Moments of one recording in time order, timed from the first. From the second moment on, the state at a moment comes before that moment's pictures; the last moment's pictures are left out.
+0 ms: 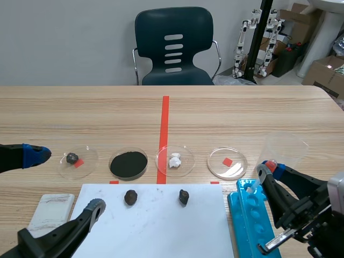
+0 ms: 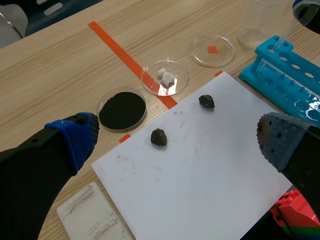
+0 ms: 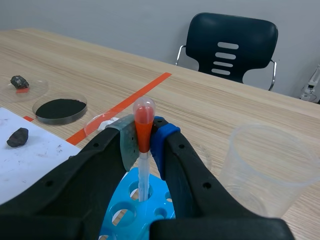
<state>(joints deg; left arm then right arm) 54.2 -19.1 -11.2 126.5 -6.1 -32.2 -3.1 -28.6 28.7 -12.1 78.7 7.0 11.4 52.0</state>
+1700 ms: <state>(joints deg) 54.2 -19.1 -11.2 126.5 -6.1 -32.2 -3.1 -60.0 37.2 3.5 114.8 12.3 7.2 37.9</state>
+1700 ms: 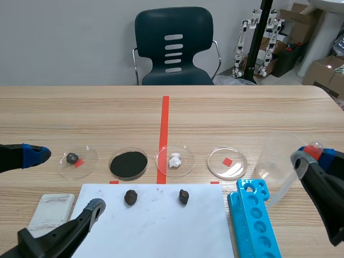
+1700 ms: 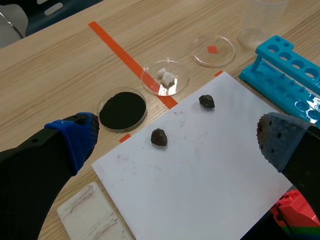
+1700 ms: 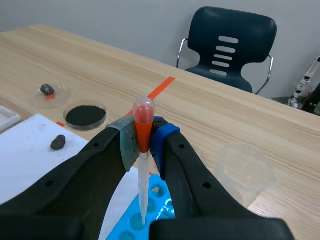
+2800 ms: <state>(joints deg) 54.2 -19.1 -11.2 126.5 -6.1 -32.2 -3.1 -66.9 32.2 8.5 117.5 -1.2 20.7 45.1</state>
